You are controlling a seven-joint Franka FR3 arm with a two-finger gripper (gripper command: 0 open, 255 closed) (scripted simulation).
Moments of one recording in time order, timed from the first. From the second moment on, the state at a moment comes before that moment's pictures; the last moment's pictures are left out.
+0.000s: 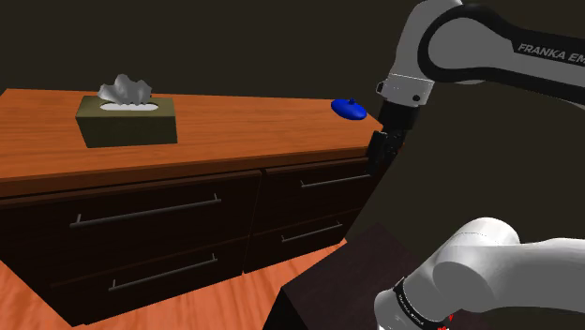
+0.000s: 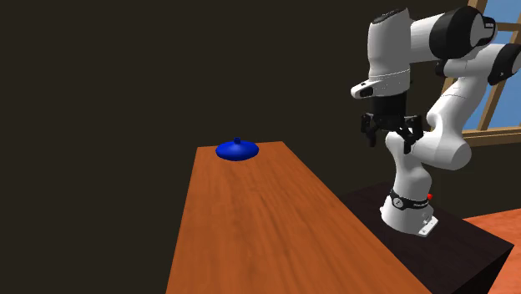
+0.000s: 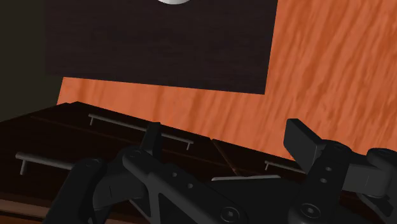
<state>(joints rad) 0.00 -0.77 0.04 -2.45 0.12 1.47 -0.09</state>
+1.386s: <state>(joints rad) -0.07 -0.22 -0.21 -1.99 -0.01 1.64 -0.50</state>
